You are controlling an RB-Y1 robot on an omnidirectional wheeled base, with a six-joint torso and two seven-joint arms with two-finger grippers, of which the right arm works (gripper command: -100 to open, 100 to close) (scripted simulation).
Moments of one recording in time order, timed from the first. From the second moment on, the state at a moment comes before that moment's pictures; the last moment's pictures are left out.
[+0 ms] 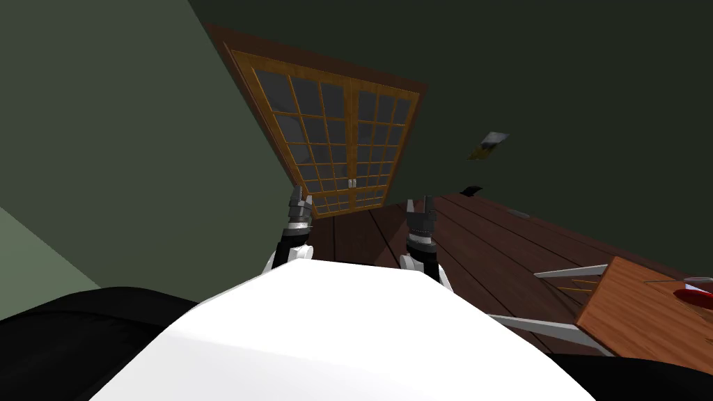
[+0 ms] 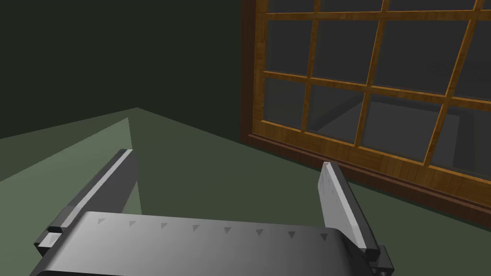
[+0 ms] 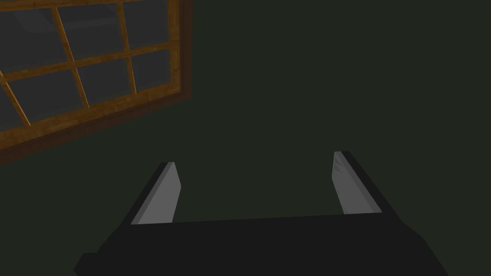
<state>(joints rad) 0.48 -0.05 0.05 -2.21 0.09 -0.60 -0.15</state>
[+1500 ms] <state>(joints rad) 0.39 -0.08 0.04 -1.92 -0.02 -0.65 -0.39</state>
